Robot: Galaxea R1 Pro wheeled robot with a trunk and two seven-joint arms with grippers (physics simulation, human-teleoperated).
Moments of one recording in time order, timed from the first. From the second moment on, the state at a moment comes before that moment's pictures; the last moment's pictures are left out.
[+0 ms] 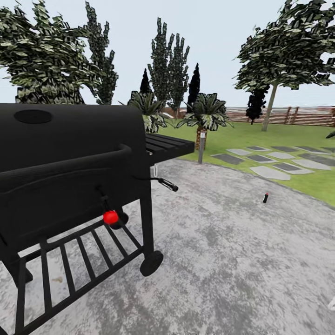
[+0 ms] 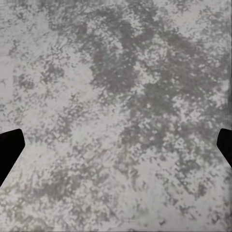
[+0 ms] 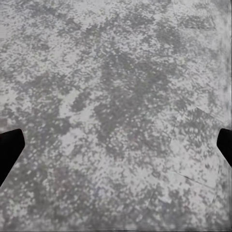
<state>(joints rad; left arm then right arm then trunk) -0.07 0.05 0.08 -0.38 0.01 -0.28 0.01 -0.02 -0.07 -0.09 -0.40 0.00 -0.45 0.00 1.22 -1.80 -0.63</state>
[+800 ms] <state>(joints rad) -0.07 0.05 0.08 -0.38 0.00 -0.28 0.01 -0.02 -0.07 -0.09 -0.40 0.00 -0.44 0.00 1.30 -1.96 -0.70</state>
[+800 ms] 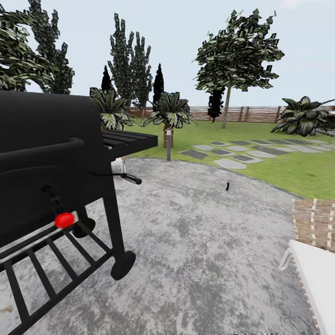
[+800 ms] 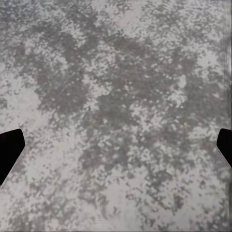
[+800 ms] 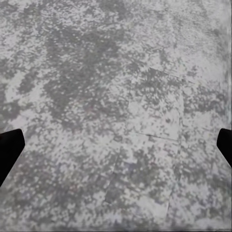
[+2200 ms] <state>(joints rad) -0.07 0.08 0.08 -0.38 0.00 -0.29 0.01 -0.02 -0.06 -0.08 -0.39 0.00 -0.45 0.00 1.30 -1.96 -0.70</state>
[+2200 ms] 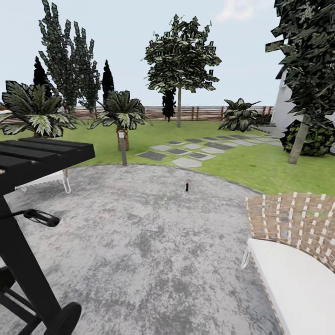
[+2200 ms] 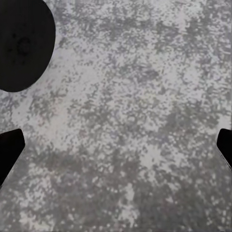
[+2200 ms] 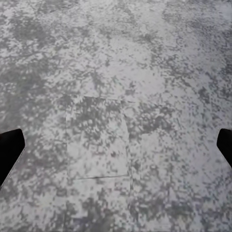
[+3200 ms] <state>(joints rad) -0.07 0.08 0.08 -0.38 0.01 -0.28 0.01 -0.02 -0.07 -0.08 -0.39 0.00 -0.45 0.00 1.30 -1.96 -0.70</state>
